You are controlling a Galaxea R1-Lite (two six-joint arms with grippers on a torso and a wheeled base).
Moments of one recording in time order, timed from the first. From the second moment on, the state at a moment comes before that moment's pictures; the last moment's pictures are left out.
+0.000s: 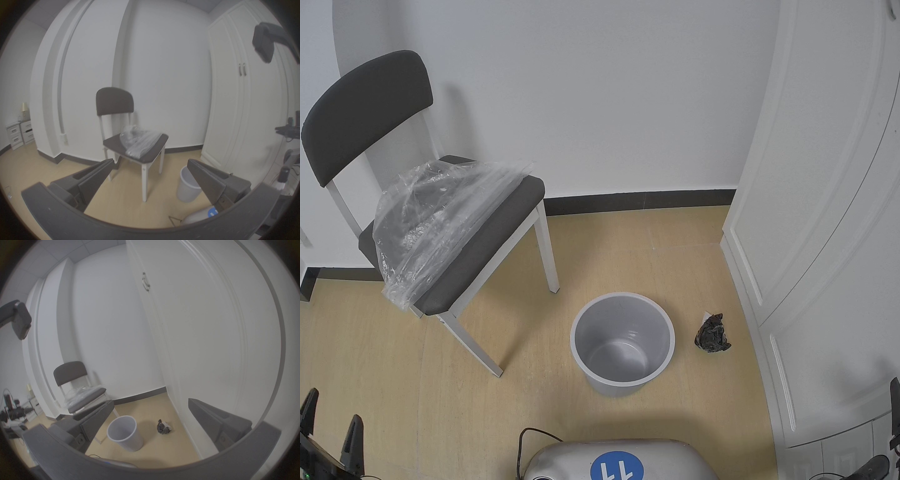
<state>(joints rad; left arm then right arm) 0.00 0.02 -0.04 -0.07 -0.06 -0.03 0.00 0.02 -0.14 -0.06 0.02 0.23</state>
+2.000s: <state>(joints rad) -0.03 1.59 -0.68 -0.37 0.29 0.47 0.11 1.06 -0.45 -0.64 0.03 0.27</state>
